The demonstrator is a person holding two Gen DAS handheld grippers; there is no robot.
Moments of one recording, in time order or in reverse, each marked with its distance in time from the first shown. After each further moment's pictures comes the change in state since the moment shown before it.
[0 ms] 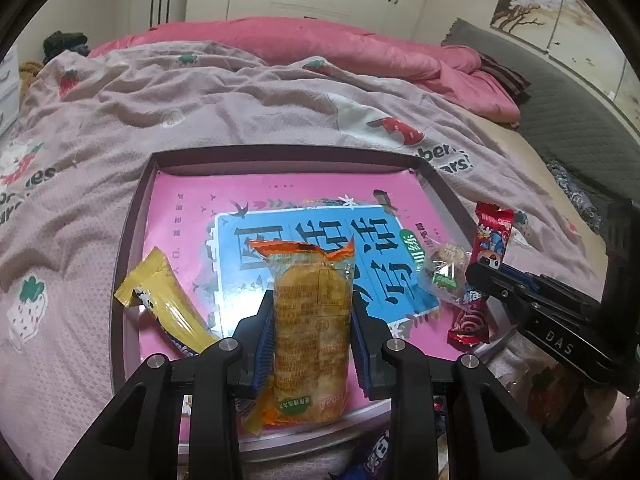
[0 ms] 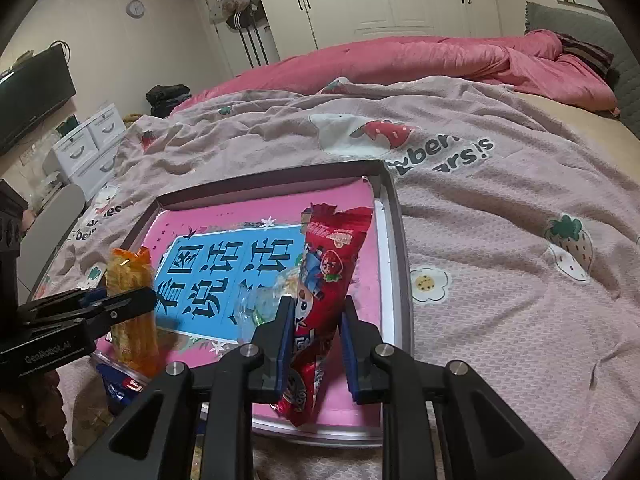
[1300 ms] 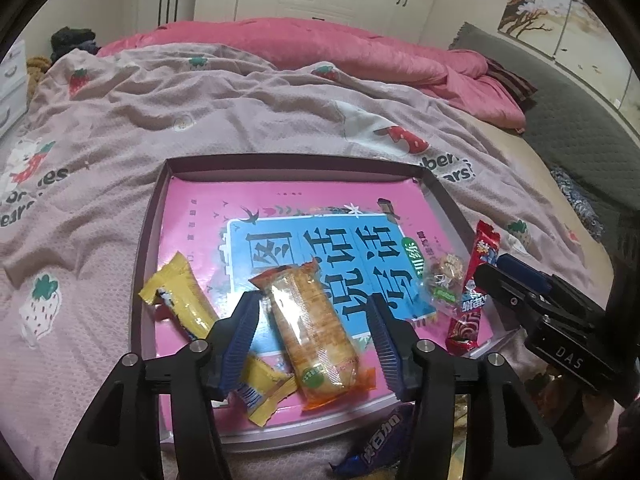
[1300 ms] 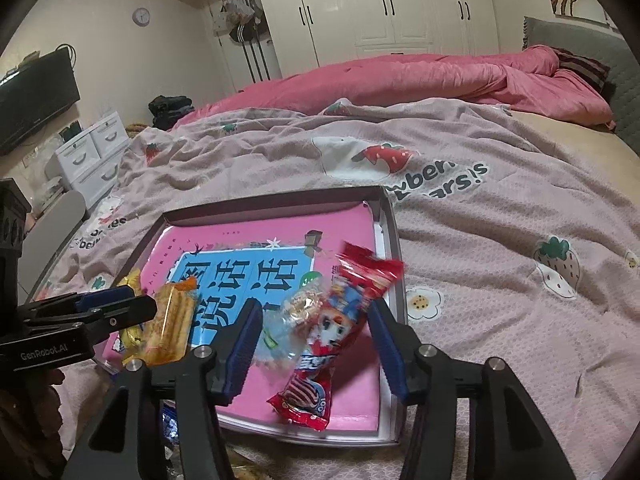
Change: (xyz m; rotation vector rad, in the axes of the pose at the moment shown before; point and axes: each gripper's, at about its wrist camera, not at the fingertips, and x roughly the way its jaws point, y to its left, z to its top) left arm -0.014 0.002 0.006 -0.023 0.000 0.021; right arm -0.017 0.005 0.007 -0.020 -0.066 -0.016
